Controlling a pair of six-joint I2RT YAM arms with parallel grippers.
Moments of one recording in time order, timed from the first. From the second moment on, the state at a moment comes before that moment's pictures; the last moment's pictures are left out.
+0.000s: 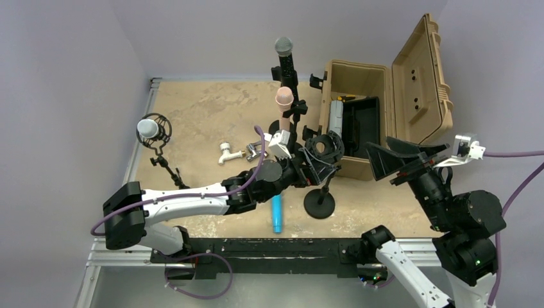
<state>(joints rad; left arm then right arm) -1.21 1.39 0.93 0.33 -0.33 -1.03 0.42 0.45 1.19 -0.54 0.01 0.50</state>
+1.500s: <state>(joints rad) -1.25 1.54 0.88 0.59 -0.36 -1.17 0.42 0.44 1.14 -0.46 0.01 0.50</state>
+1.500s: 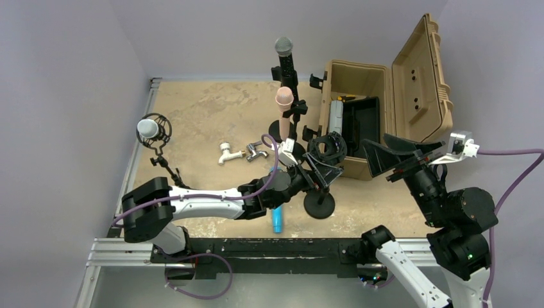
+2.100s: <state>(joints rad) -1.28 1.58 0.85 0.50 -0.39 -1.35 0.42 0.44 1.14 -0.45 0.01 0.50</state>
